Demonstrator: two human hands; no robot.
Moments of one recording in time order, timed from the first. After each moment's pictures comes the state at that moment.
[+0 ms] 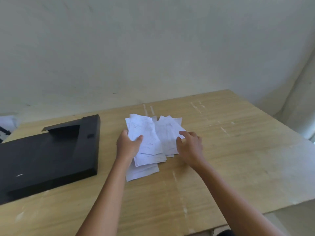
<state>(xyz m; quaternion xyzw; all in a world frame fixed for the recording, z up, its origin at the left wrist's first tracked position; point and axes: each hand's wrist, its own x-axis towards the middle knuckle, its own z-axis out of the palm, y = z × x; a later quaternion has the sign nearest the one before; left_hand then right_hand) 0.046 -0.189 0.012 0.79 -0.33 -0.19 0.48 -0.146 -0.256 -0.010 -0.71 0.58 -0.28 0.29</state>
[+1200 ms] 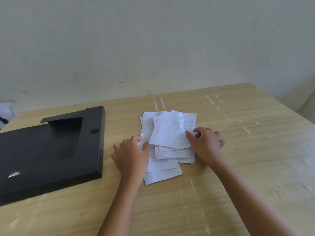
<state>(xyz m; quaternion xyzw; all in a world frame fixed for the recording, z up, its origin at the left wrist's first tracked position) 0.054 -0.178 -0.028 0.90 -0.36 0.02 0.25 -0.126 -0.297 -0.025 -0.70 0.63 -0.25 0.20</state>
